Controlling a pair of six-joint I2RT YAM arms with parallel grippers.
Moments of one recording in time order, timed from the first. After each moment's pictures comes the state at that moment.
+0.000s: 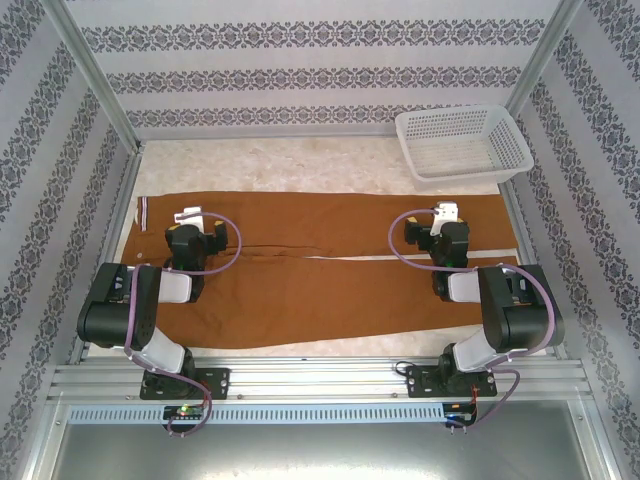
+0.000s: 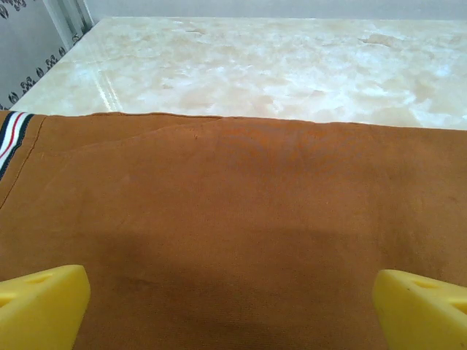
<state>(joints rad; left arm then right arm) -0.02 1.56 0.39 0.77 -0.23 -0.06 0.02 1.53 0.37 0.80 0.06 0.02</state>
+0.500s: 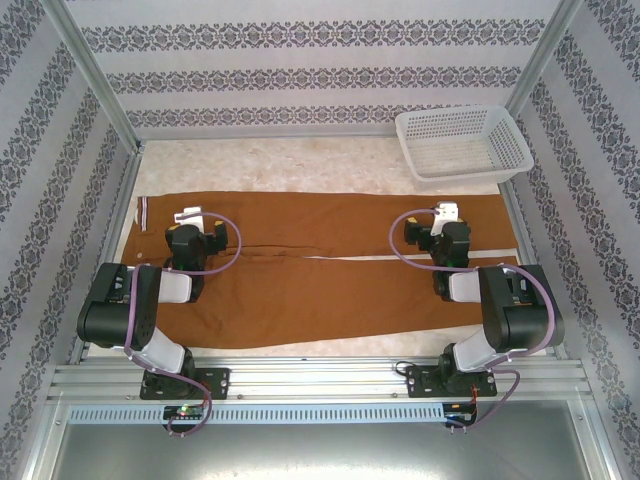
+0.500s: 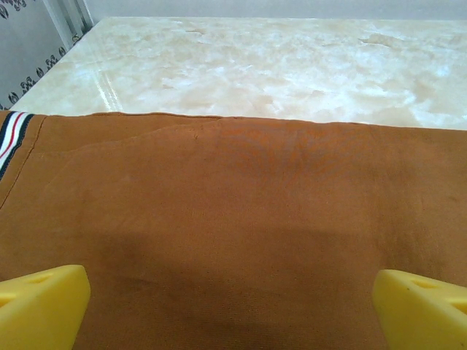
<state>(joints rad) -0.02 1.56 0.39 0.77 -0.23 -0.06 0.01 1.53 0.37 0.80 0.02 0.02</state>
